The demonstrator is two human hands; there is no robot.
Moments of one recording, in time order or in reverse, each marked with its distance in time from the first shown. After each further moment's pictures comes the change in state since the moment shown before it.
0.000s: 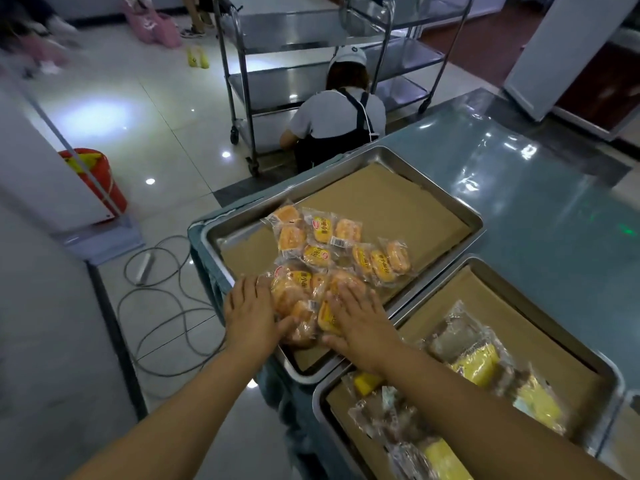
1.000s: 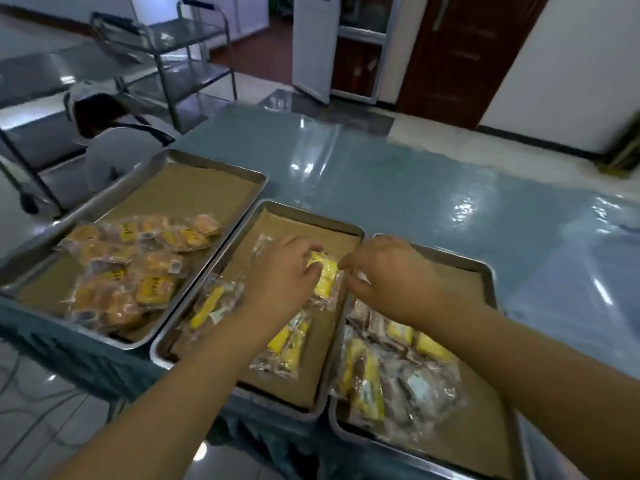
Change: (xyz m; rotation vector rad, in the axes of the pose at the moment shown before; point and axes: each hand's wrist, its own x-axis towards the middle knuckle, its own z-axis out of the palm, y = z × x) left_hand -0.233 0.282 -0.076 -0.569 -0.106 0.846; right_hand -0.396 0.042 -0.090 -0.001 0.421 0.457
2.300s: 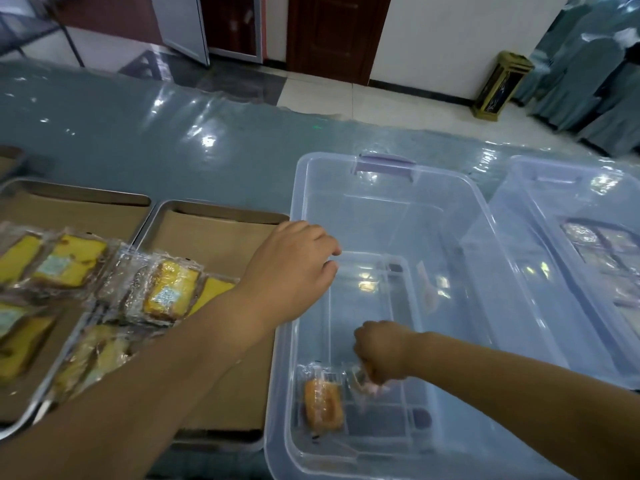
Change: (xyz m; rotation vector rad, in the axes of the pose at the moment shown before) left_hand -0.019 0.313 0.284 0.182 -0.328 0.516; right_hand -0.354 0.304 0.073 -0.060 -0.832 0.061
